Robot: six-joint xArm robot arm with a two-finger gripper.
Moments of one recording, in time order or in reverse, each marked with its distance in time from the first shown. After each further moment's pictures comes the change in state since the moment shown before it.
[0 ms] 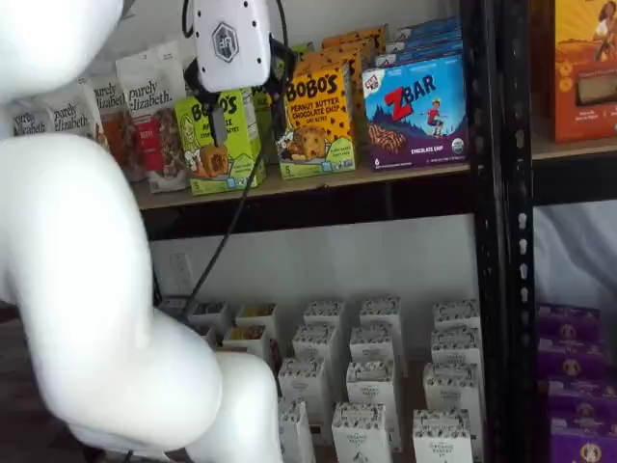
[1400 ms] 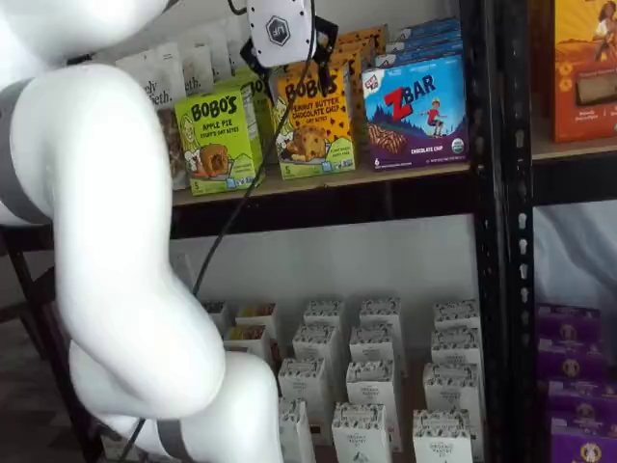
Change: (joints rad) arm -0.037 0.198 -0.005 -0.017 -0.545 -0.060
